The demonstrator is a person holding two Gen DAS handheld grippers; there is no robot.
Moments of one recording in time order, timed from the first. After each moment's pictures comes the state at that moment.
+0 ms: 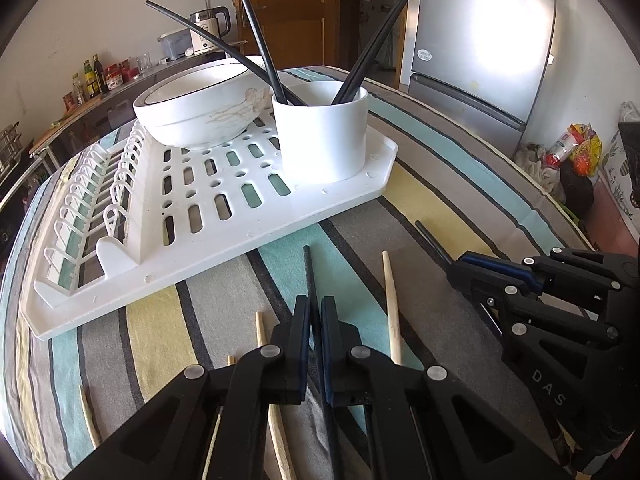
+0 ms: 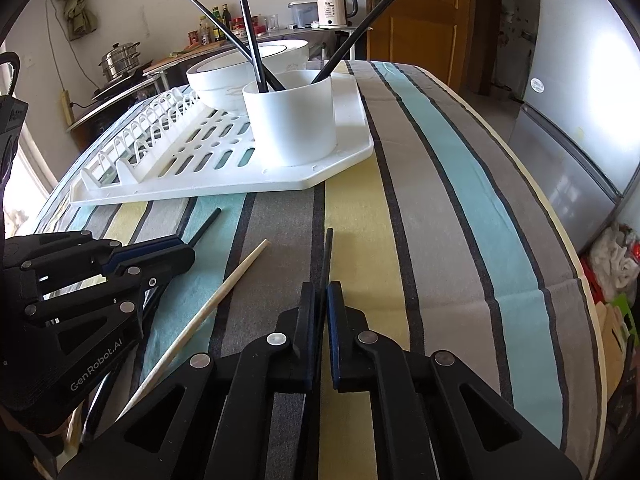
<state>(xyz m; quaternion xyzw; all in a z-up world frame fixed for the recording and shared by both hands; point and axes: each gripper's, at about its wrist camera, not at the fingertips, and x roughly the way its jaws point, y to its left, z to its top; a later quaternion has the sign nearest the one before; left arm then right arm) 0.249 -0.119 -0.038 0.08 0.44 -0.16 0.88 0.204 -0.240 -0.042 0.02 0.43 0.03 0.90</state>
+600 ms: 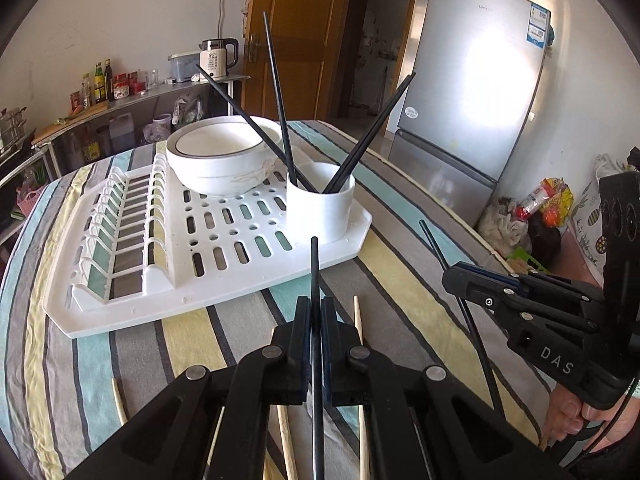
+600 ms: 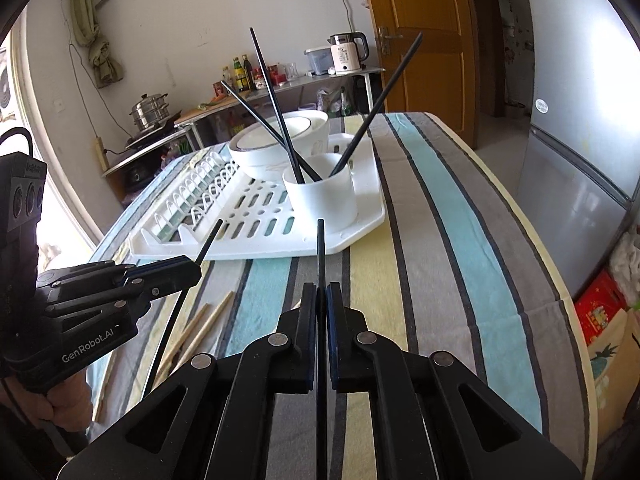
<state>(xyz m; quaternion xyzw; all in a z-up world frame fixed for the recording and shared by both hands) 0.217 -0.082 0.030 0.00 0.38 -0.19 0.91 0.171 -0.250 0.019 0.07 0.35 0.08 0.93</state>
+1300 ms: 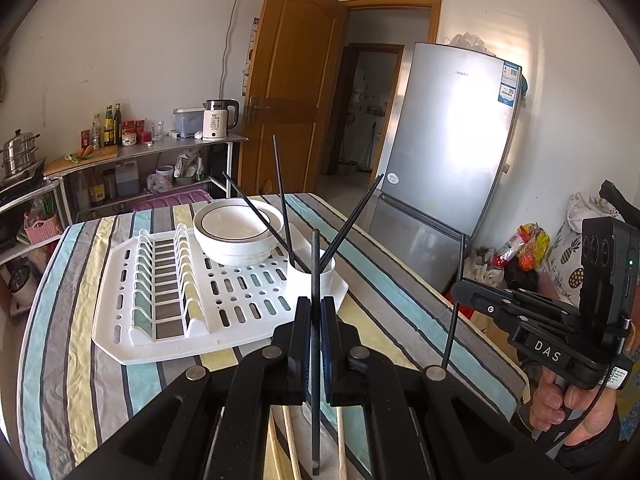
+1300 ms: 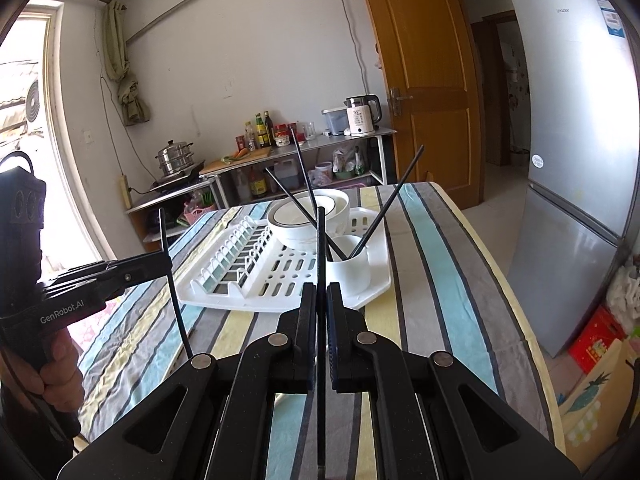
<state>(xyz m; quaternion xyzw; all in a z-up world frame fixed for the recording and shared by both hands) 0.157 -0.043 0.118 -0.03 0.28 -0.21 0.94 0.119 -0.246 0.085 0.07 0.26 0.09 0.96</state>
